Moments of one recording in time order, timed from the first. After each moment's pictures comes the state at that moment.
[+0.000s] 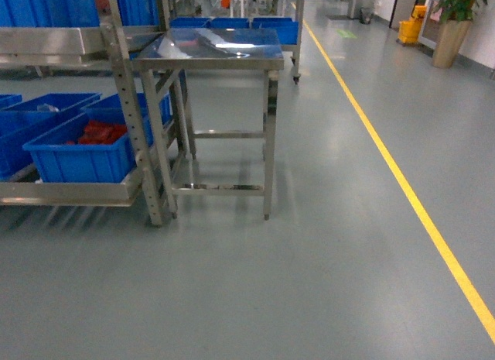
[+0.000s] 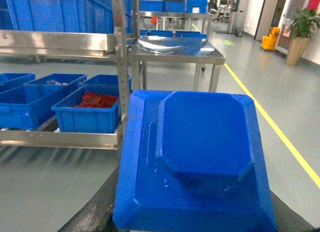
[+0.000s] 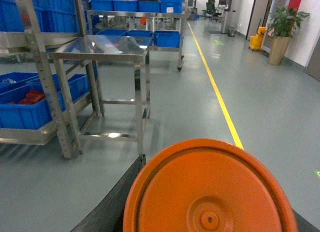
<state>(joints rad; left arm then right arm) 0.00 0.01 0.01 -0.01 0.00 0.00 0.00 0.00 0.01 -0.01 0.00 -0.01</state>
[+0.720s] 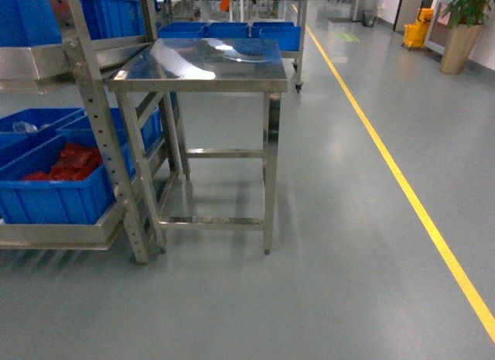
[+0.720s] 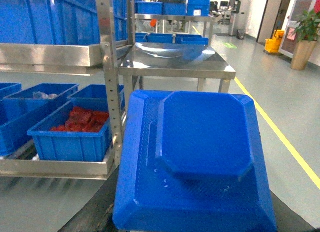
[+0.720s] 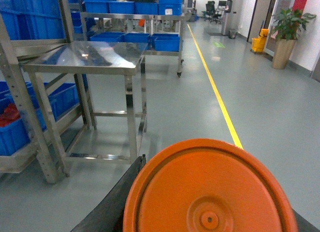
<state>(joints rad) 0.00 0.01 0.01 -0.01 0.00 0.00 0.00 0.00 0.01 -0.01 0.00 -0.01</state>
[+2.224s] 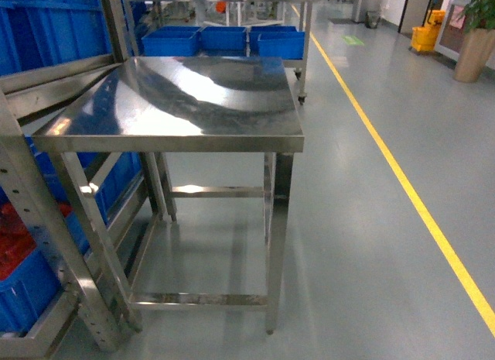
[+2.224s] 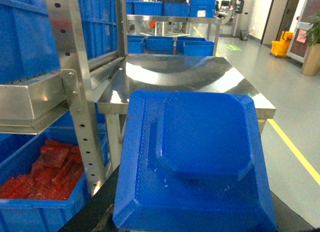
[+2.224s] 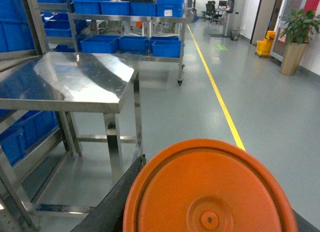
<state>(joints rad) 0.00 0.01 0.01 0.00 0.00 0.00 0.00 0.00 0.01 0.00 0.00 -0.01</state>
